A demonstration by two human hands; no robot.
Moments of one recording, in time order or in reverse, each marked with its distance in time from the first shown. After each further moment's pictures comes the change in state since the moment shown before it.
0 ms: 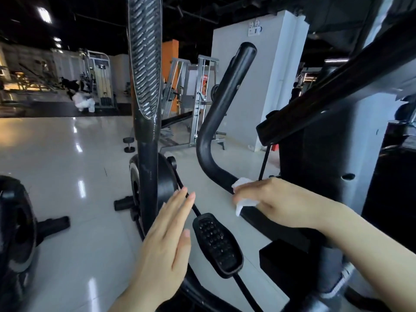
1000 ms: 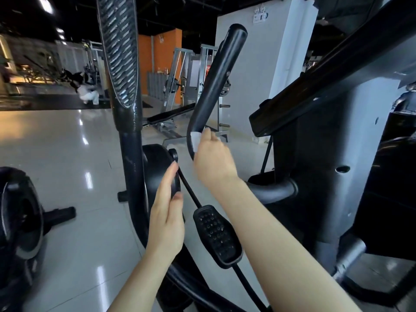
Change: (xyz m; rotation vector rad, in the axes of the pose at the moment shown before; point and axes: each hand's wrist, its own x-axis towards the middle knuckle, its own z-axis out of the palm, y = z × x) left_hand 0.038 0.018 0.034 -0.569 0.212 -0.461; right_hand 0.106 -0.039 0.026 -0.249 0.277 0.546
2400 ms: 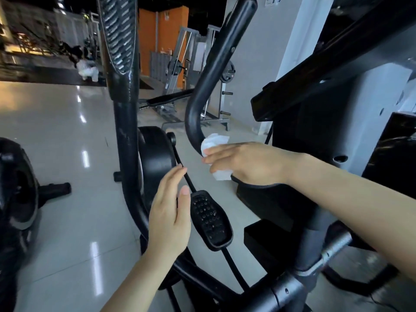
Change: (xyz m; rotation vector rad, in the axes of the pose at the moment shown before) left_hand -0.026 -0.022 0.017 0.267 0.112 0.175; right_hand -0.009 0.103 -0.016 -0.046 -0.307 -0.897
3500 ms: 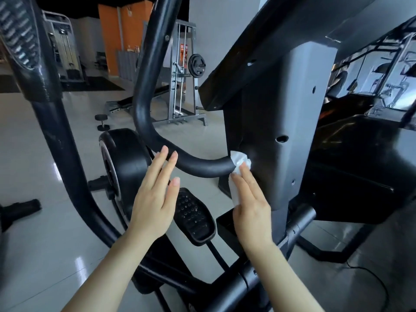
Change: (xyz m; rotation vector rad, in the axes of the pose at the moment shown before) left_hand 0.016 0.002 0.044 0.207 -0.261 0.250; right_hand -0.083 -0.064 0.128 0.176 1.067 0.881
